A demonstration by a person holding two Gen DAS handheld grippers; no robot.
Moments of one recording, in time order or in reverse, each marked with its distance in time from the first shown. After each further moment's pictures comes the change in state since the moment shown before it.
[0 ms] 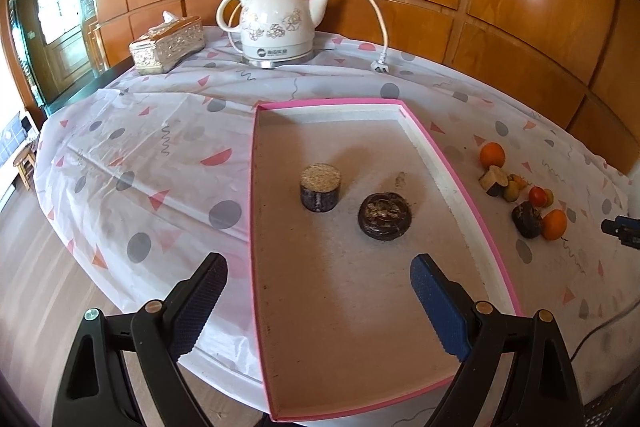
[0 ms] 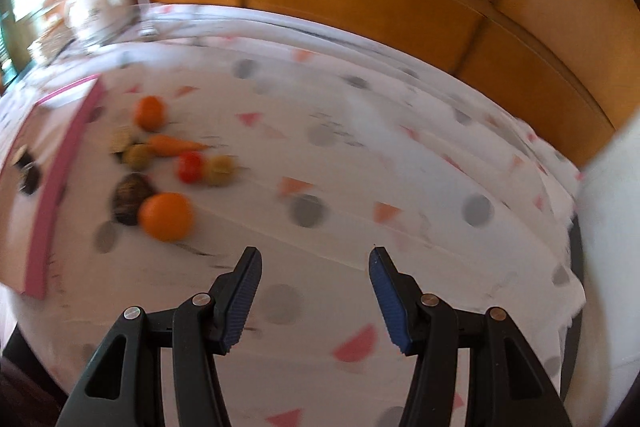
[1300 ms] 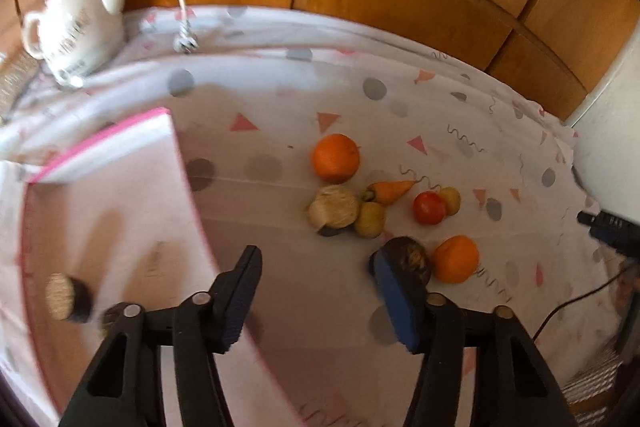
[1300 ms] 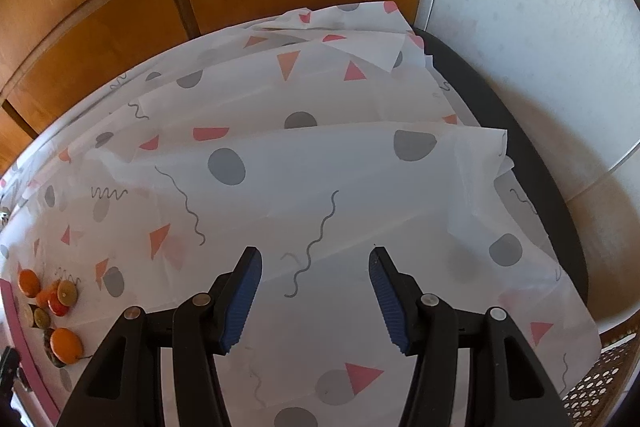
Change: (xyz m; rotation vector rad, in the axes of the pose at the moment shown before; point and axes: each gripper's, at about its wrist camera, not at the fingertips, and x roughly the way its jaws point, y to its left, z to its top) left arm 0.096 -0.169 0.076 0.181 0.241 -0.312; right arm 0.015 -0.160 -0.035 0.692 0.104 -0.178
